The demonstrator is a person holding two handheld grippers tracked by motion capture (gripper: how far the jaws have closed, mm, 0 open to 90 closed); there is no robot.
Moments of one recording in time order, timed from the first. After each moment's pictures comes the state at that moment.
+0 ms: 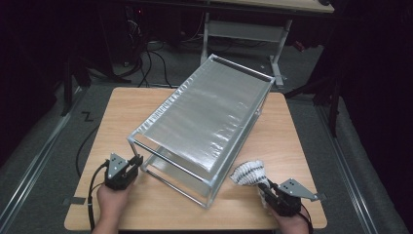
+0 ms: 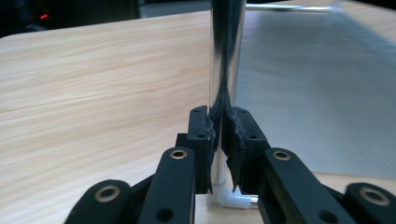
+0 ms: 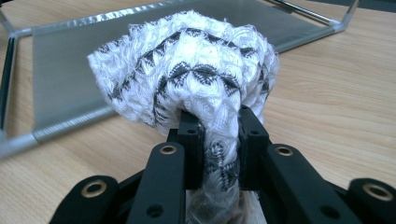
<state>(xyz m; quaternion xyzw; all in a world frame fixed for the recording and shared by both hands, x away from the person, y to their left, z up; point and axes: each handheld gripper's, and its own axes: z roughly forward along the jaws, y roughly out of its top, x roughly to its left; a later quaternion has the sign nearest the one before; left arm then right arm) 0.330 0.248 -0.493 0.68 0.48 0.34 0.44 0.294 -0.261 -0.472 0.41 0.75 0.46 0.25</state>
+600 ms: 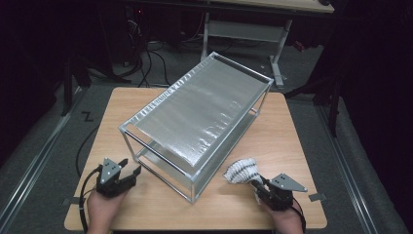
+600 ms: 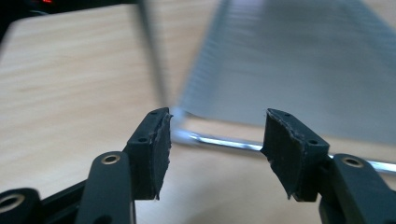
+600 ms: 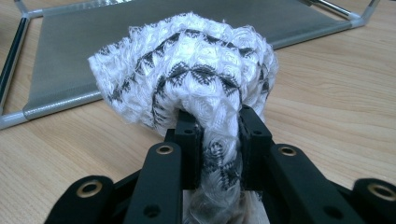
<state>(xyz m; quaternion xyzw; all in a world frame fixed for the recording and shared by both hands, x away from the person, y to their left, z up) 0.289 0.244 -0.487 0.71 0.46 0.30 0.44 0.309 -0.245 -0.477 0.40 0.76 0.45 0.23</state>
